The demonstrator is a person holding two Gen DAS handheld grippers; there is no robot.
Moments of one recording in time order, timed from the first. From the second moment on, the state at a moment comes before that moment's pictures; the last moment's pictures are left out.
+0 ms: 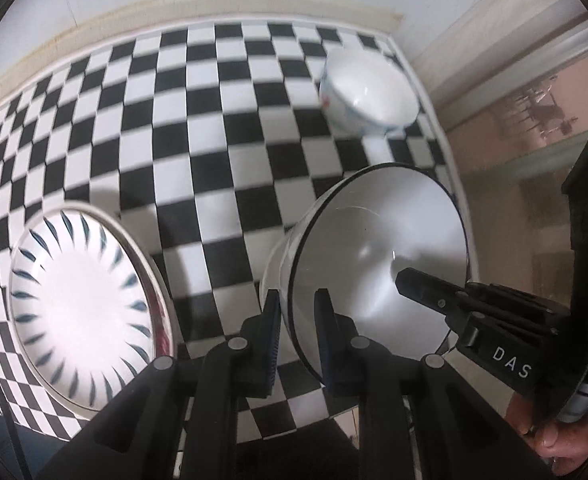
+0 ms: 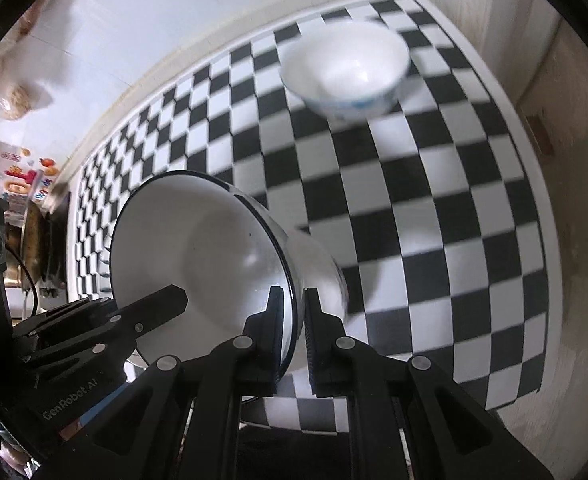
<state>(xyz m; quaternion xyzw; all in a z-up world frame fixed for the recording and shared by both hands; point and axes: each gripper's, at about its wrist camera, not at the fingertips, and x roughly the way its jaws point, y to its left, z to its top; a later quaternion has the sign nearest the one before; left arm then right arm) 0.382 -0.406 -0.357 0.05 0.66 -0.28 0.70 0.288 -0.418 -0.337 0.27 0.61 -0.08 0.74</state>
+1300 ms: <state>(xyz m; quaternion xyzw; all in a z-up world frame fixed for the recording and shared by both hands) 0.367 -0.427 -0.395 0.09 0.69 -0.21 0.69 0.291 -0.415 -0.365 0.22 0.67 -0.08 0.70</state>
